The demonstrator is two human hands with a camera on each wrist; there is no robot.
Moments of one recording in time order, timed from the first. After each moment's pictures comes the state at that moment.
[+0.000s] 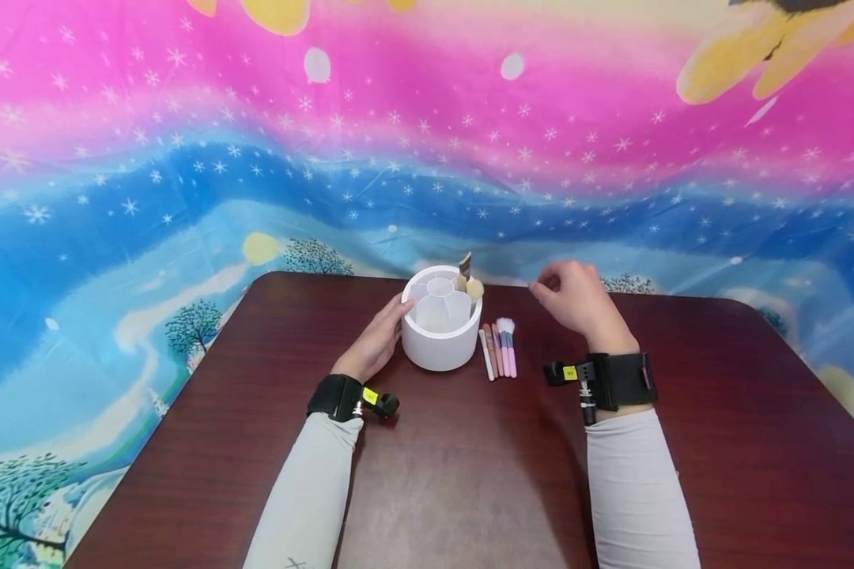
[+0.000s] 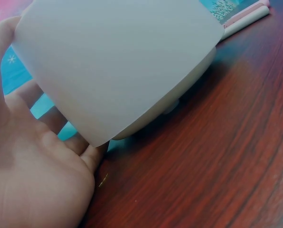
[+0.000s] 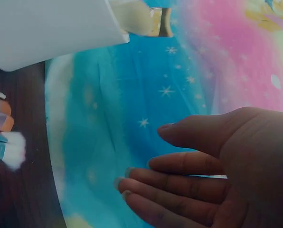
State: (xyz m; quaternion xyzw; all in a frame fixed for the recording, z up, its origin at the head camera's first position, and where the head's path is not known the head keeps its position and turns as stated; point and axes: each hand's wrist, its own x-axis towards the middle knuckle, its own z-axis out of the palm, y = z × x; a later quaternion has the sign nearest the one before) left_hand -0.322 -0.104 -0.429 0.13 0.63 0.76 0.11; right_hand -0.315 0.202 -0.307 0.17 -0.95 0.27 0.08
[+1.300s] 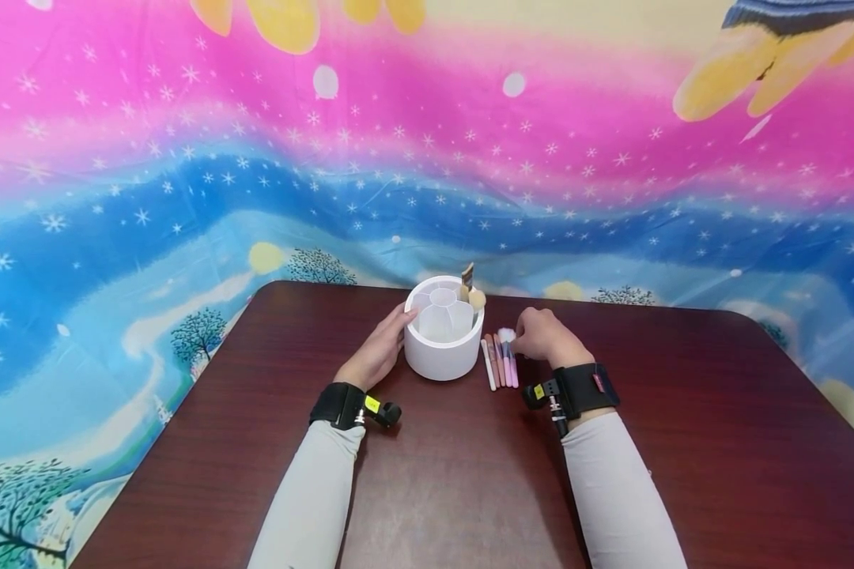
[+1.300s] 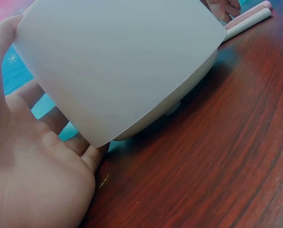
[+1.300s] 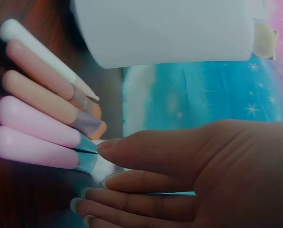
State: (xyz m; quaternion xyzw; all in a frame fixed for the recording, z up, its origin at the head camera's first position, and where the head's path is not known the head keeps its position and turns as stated) left_hand -0.320 -0.102 -0.431 0.11 0.62 0.77 0.10; right_hand -0.328 0.177 -0.362 0.13 -0.97 0.17 -0.10
